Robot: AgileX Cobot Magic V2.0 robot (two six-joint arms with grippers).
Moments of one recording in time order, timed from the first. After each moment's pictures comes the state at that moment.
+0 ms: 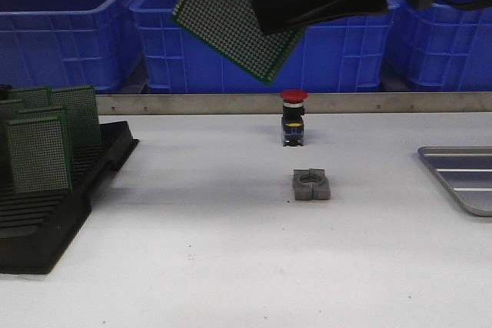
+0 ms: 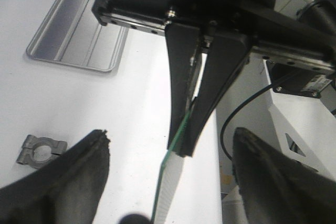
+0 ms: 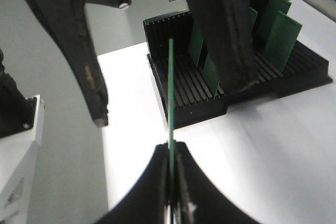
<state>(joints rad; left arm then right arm) -0.36 1.58 -1.29 -1.12 1.18 1.40 0.26 1.39 -0.82 1.45 0.95 -1.74</state>
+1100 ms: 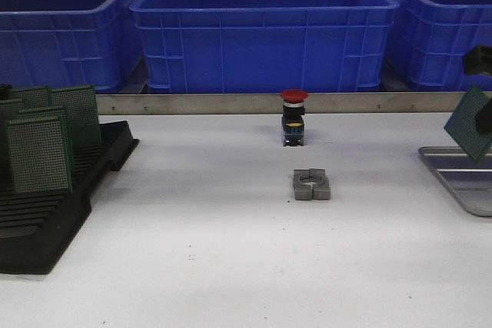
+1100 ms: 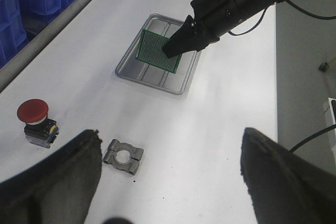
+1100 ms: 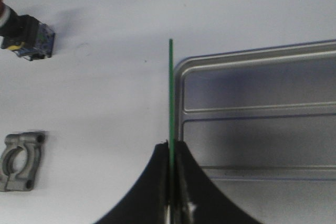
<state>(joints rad) -0.22 1.58 -1.34 -1.18 1.14 1.40 -0.10 1.55 -0.71 1.42 0.25 -1.22</state>
